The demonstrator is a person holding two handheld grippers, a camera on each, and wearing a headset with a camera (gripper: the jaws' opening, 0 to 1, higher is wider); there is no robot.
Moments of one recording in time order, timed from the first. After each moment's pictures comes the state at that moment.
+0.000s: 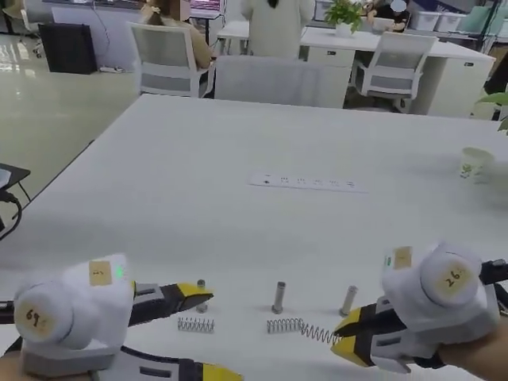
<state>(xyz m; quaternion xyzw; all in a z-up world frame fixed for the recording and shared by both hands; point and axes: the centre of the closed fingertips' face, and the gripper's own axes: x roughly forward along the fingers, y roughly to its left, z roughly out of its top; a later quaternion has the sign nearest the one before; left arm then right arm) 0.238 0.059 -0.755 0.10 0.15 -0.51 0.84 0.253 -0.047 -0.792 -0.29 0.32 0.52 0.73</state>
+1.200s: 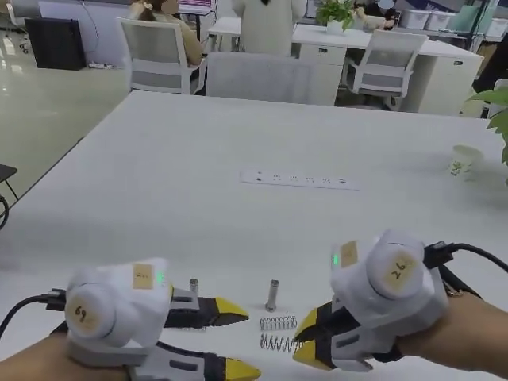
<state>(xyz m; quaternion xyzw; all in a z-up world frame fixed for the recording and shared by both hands) 0.233 0.024 -0.771 0.14 0.14 -0.58 0.79 0.232 -0.005 -0.790 -0.33 0.32 0.58 0.67</state>
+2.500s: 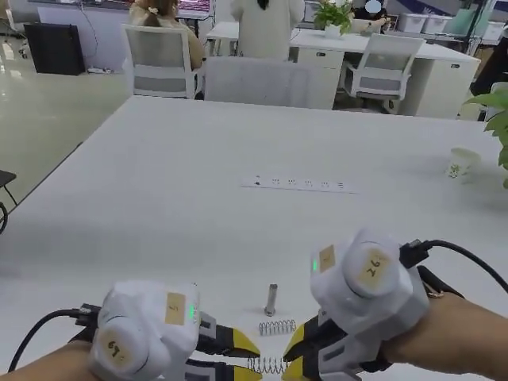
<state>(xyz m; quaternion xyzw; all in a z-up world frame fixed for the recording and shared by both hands) 0.224 0.011 -0.791 0.25 0.13 -0.60 0.75 0.216 0.003 -0.787 -0.31 0.35 0.60 0.66</state>
